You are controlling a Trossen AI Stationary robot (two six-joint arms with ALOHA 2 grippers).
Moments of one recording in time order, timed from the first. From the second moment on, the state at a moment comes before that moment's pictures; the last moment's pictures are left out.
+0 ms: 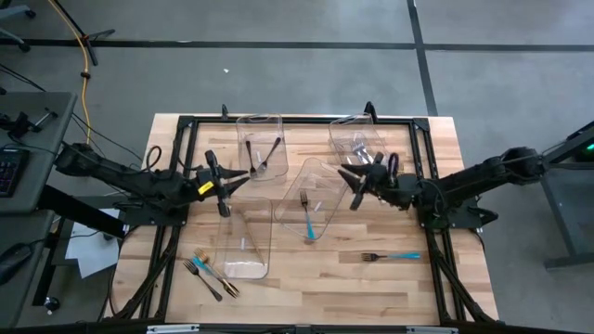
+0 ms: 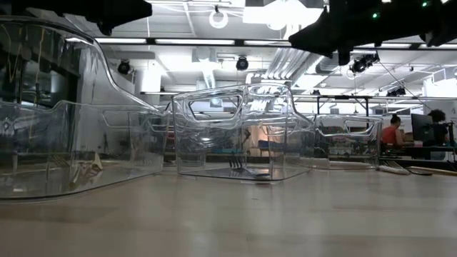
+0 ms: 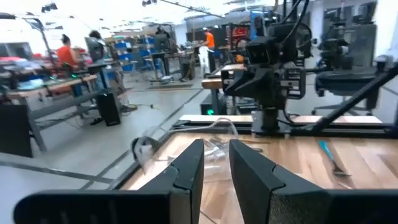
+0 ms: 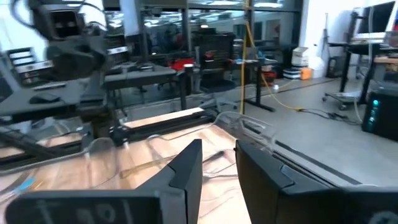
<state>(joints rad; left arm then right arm) -0.29 0.69 0.37 0.39 -0.62 0.14 0.14 1.12 0.38 0.80 0.62 0.03</state>
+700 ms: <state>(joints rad) -0.29 0.72 0.37 0.41 -0.69 0.10 0.11 1.12 0.38 0.90 0.46 -0.07</state>
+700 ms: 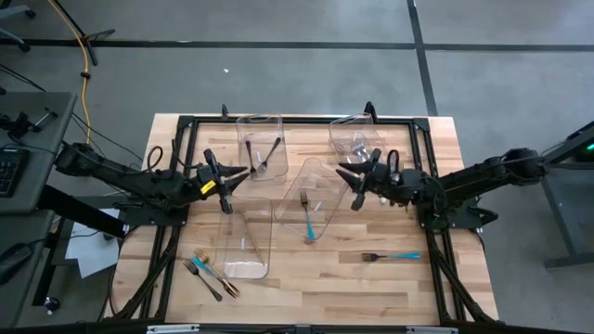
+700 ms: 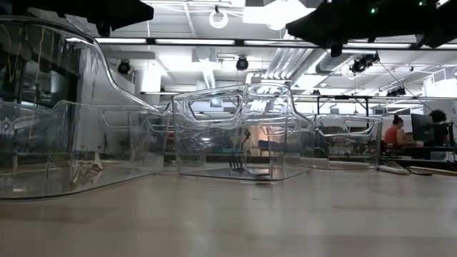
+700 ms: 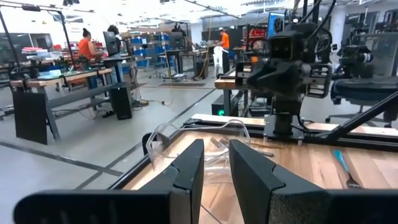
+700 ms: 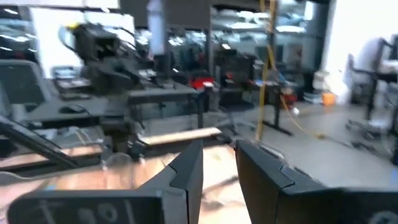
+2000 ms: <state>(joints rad) -0.16 0.71 0.37 -0.01 -0.94 -0.39 0.12 1.12 0.38 0.89 0.41 -0.07</state>
